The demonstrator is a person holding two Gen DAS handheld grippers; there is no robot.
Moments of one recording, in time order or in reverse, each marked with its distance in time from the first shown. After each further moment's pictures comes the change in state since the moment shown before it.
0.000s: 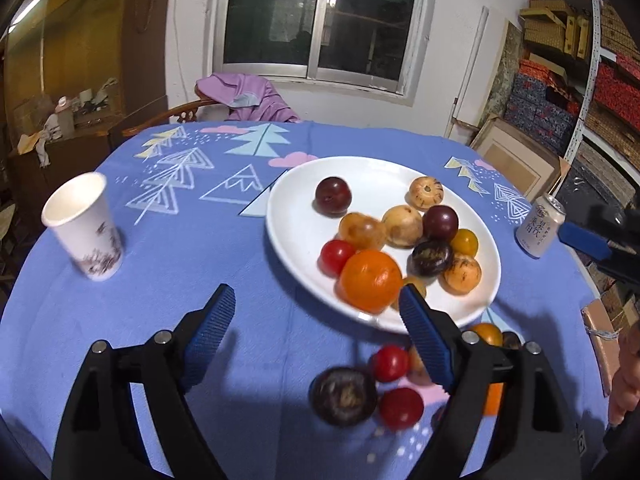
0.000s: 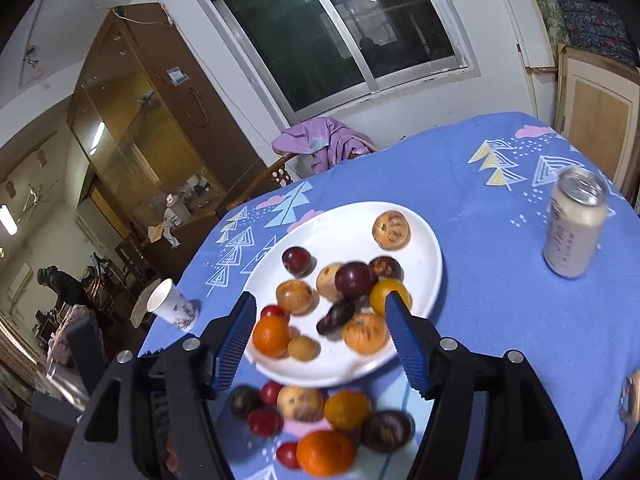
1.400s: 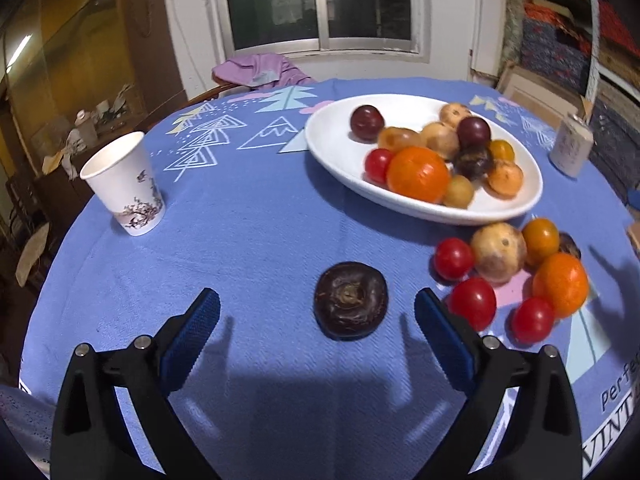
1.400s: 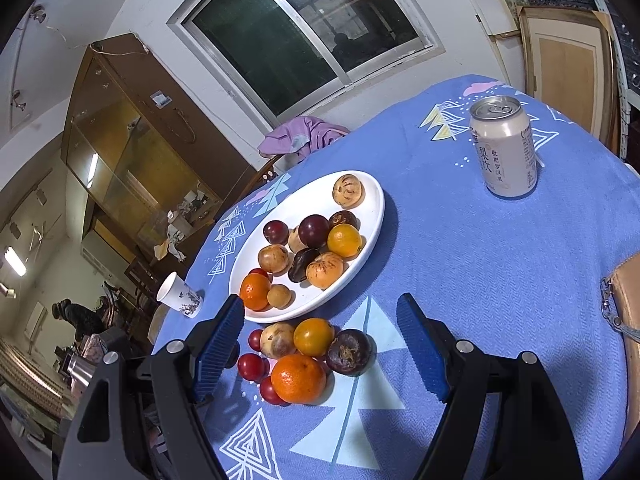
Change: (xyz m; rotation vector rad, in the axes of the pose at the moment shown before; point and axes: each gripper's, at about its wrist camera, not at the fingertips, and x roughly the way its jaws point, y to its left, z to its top) left arm -0.002 0.005 -0.051 0.145 0.090 0.155; right arm -0.033 -0.045 -0.038 0.130 0.011 0.025
